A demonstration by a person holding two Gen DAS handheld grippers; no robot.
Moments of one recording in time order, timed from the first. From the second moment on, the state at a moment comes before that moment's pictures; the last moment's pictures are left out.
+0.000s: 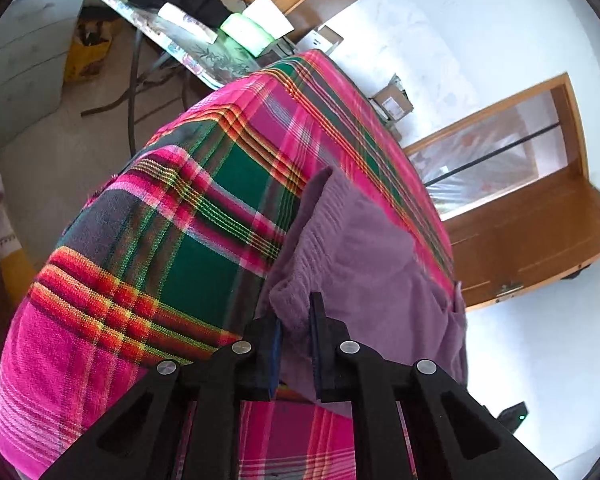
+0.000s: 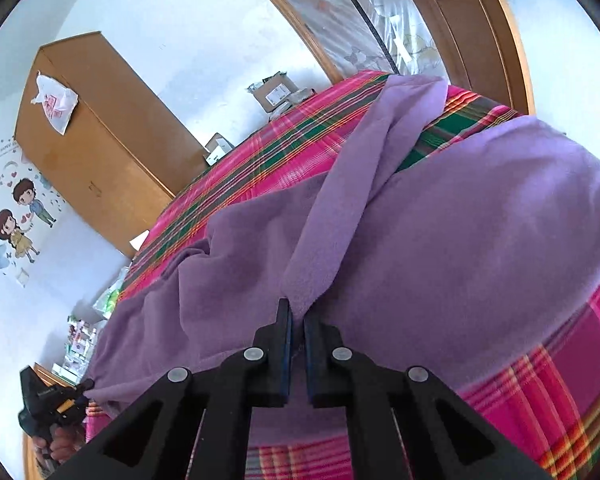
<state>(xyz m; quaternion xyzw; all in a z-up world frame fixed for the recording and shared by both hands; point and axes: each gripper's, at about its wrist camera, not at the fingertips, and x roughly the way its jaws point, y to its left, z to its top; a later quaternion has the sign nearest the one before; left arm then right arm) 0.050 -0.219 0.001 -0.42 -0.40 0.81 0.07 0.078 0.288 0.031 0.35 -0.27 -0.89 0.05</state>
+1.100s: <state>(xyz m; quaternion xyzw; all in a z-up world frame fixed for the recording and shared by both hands) 0.055 -0.219 -0.001 -0.42 -0.40 0.81 0.06 0.112 0.274 0.016 0.35 -0.21 -0.91 0.00</state>
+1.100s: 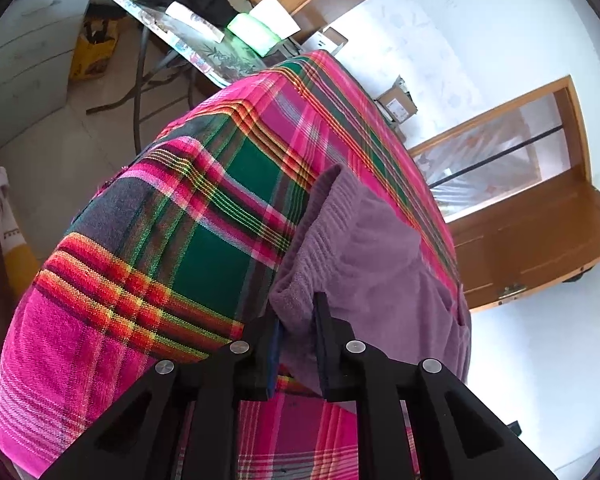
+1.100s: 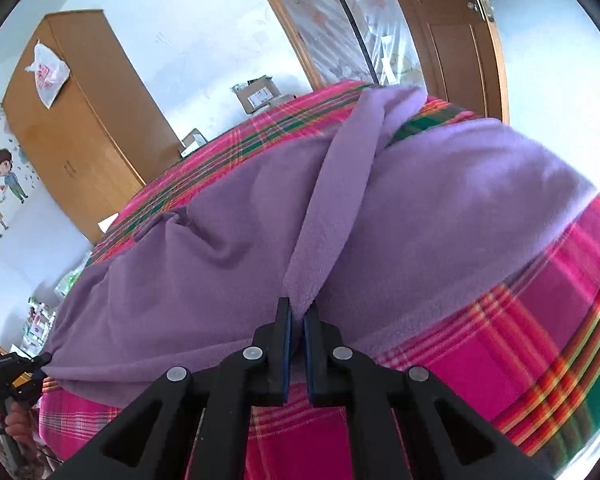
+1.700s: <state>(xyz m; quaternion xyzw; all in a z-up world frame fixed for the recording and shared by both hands) 0.078 -0.186 0.063 -0.37 -0.28 0.89 0.01 0.133 0.287 0.021 0.34 -0.20 -0.92 -0.05</state>
